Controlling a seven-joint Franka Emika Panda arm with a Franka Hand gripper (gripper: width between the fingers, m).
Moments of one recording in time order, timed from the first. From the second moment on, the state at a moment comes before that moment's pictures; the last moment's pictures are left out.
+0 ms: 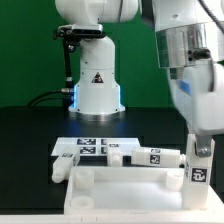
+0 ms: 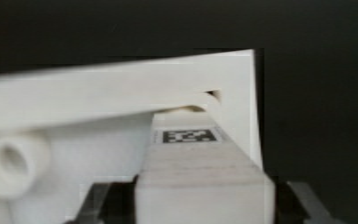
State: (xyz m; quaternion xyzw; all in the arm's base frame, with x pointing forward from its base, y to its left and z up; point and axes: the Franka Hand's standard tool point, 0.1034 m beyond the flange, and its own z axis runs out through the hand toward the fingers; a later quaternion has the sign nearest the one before) arm 0.640 0.118 0.110 -0.62 0.78 0.01 0.10
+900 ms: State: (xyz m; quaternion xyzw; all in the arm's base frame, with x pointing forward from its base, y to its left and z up) arm 0.627 0.134 0.143 -0.61 0.79 0.03 0.11
